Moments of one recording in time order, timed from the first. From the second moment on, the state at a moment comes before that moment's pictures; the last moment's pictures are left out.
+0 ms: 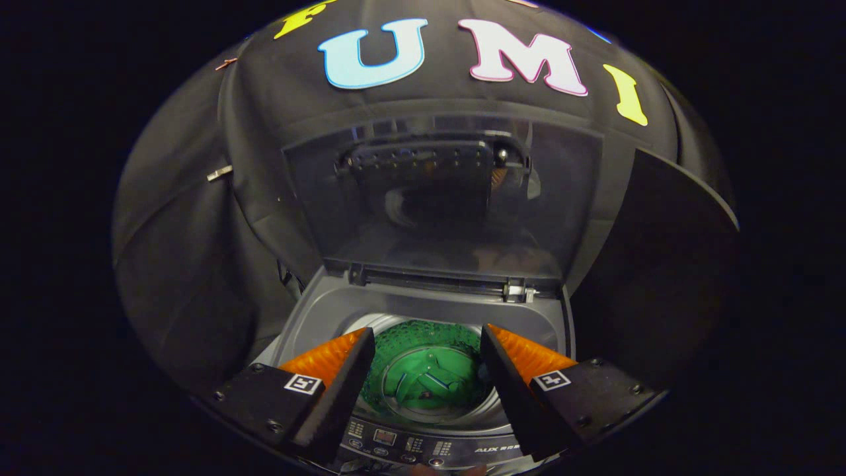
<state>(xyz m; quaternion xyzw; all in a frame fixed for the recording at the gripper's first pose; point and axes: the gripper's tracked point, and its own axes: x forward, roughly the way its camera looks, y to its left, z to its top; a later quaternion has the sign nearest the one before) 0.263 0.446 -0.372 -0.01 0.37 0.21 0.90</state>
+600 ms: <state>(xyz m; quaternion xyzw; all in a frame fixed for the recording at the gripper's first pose) 0.266 0.447 -0.221 0.03 0.23 0.23 0.94</state>
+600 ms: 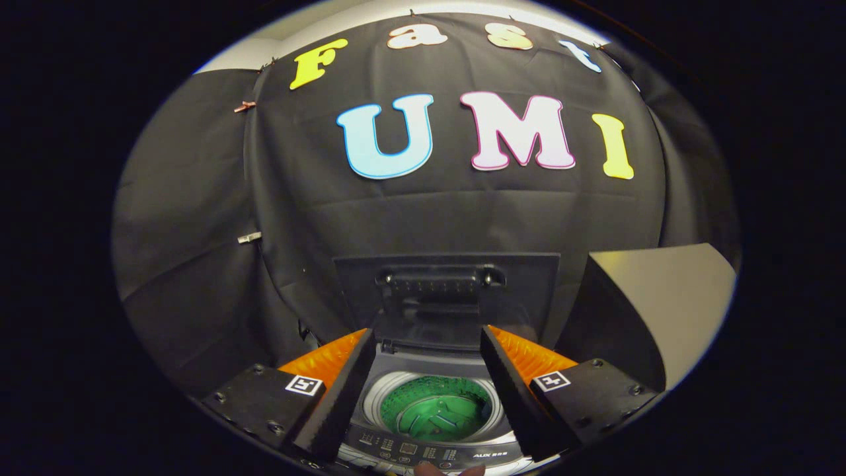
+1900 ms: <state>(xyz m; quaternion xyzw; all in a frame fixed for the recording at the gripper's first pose) 0.459 0.511 -0.243 0.03 0.29 0.17 0.94</state>
